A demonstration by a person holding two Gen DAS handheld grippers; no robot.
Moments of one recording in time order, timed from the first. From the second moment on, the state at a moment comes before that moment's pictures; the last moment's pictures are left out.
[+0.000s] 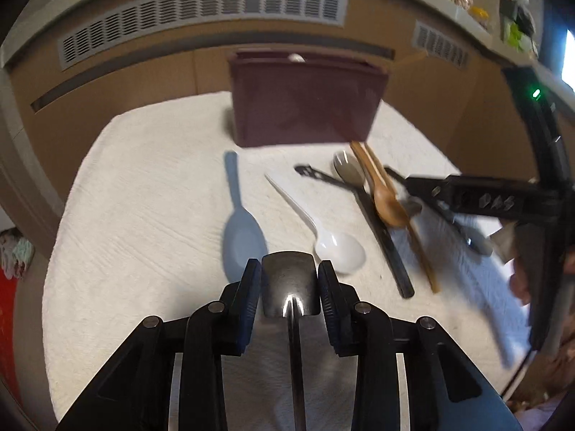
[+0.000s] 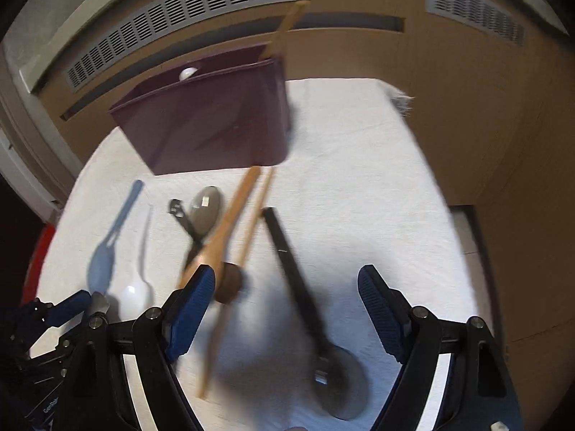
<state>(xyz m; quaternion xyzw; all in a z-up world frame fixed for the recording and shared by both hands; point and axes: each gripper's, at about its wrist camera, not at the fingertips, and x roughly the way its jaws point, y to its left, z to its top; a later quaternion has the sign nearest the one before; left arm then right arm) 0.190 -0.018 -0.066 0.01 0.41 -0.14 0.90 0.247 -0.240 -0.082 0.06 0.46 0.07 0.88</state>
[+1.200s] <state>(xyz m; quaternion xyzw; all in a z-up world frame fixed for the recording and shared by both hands) 0.199 0.026 -0.064 -0.07 0.40 -0.14 0.90 0.302 -0.150 -0.110 -0.05 0.45 0.17 0.87</state>
